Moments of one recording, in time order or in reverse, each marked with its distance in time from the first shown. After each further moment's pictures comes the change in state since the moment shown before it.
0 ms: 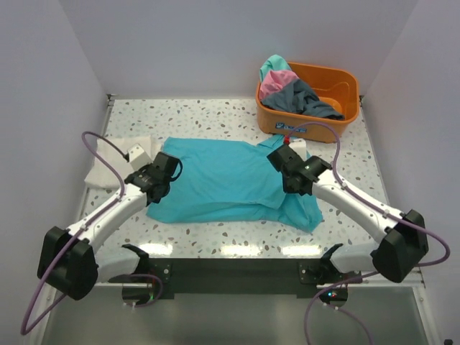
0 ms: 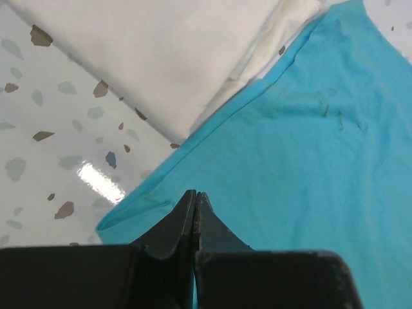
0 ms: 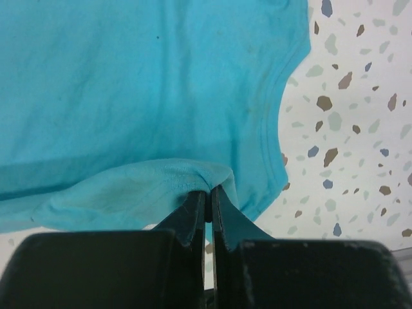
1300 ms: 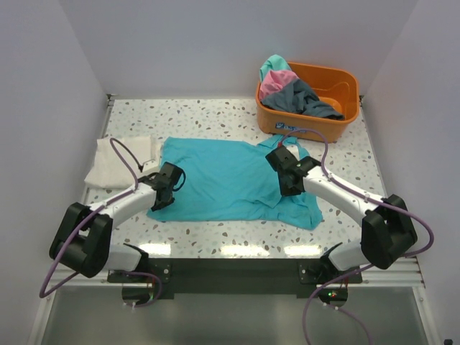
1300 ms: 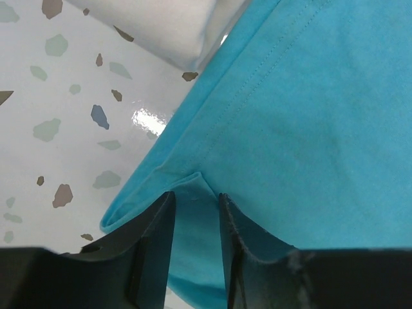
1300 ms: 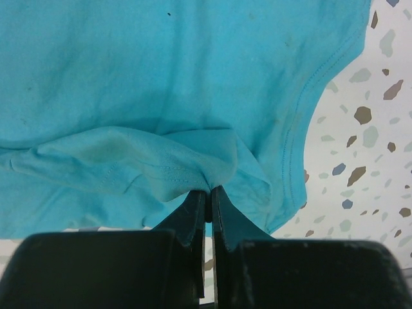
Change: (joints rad) left arm 0.036 0.210 -0.107 0.095 0.194 0.175; right arm -0.097 0.147 -0.070 0.153 -0.132 -0.135
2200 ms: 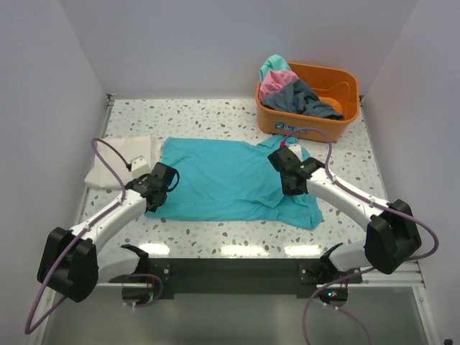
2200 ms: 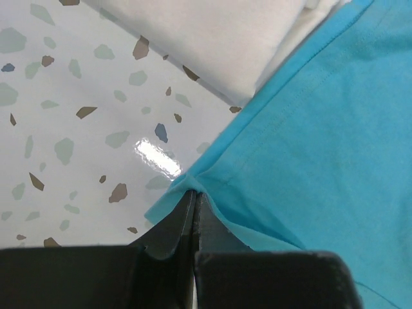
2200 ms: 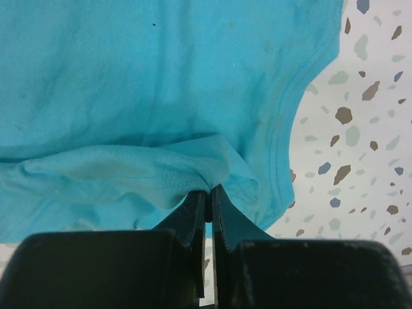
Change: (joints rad) left arm 0.003 -0.194 0.001 -0.115 -0.123 -0.042; right arm 0.000 -0.042 -0.010 -0.003 0.037 0.000
